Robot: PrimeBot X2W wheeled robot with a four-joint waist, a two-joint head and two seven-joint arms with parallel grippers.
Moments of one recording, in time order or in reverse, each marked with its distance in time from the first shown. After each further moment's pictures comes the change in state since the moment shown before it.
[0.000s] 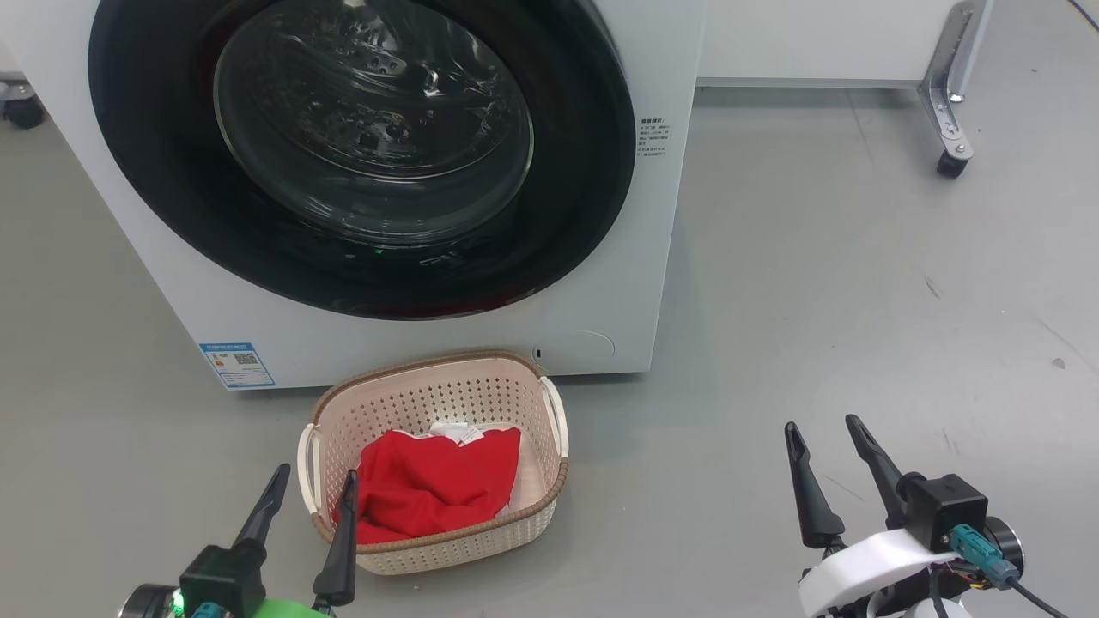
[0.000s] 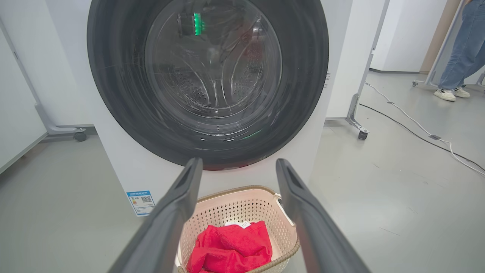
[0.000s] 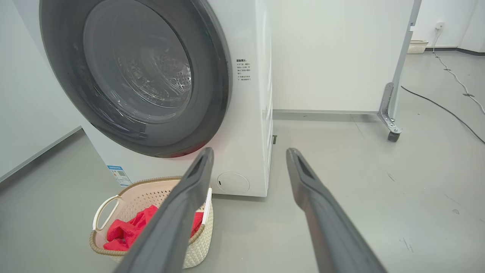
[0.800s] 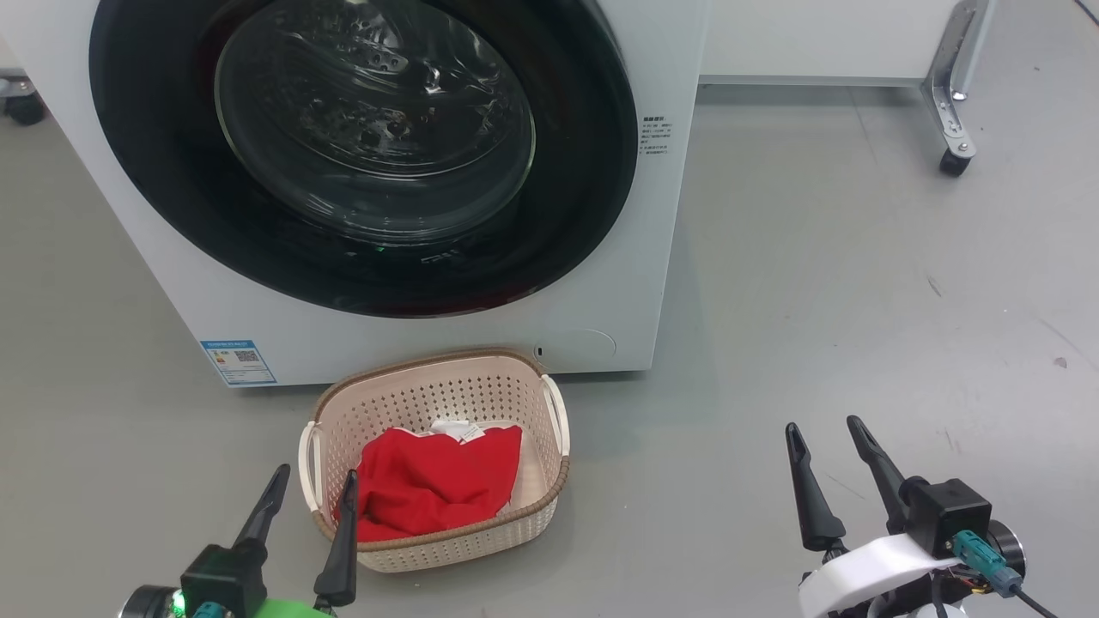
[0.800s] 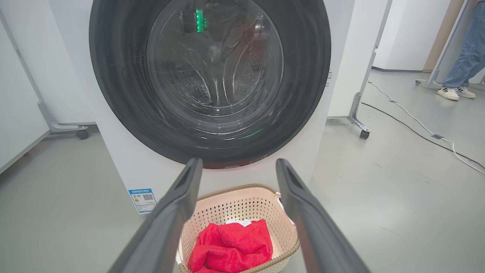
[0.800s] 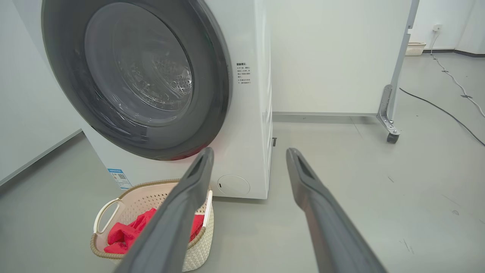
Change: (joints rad) left arm 0.008 0.000 -0.002 -0.026 -0.001 0.014 0.022; right arm 0.021 0.001 0.004 -0.037 0.005 -0.017 0.000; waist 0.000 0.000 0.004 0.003
